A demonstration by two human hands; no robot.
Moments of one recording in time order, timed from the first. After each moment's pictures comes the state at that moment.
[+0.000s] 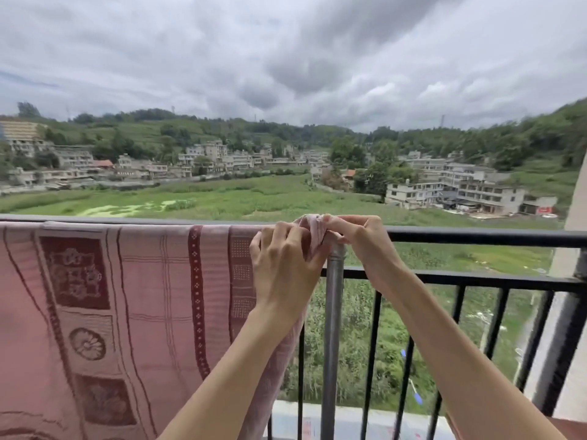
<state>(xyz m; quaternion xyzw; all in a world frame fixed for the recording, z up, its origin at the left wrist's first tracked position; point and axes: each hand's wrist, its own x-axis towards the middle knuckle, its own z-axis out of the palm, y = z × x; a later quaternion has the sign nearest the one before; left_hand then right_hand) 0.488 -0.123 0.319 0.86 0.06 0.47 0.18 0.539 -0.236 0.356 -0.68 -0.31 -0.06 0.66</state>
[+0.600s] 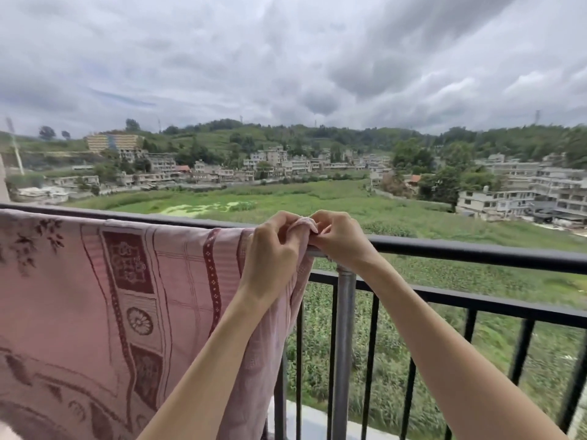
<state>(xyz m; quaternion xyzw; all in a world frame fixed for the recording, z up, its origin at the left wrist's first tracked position) 0.478 -0.116 0.352 0.78 0.01 0.48 0.41 0.577 -0.202 0.369 -0.78 -0.43 -0.10 0.43</state>
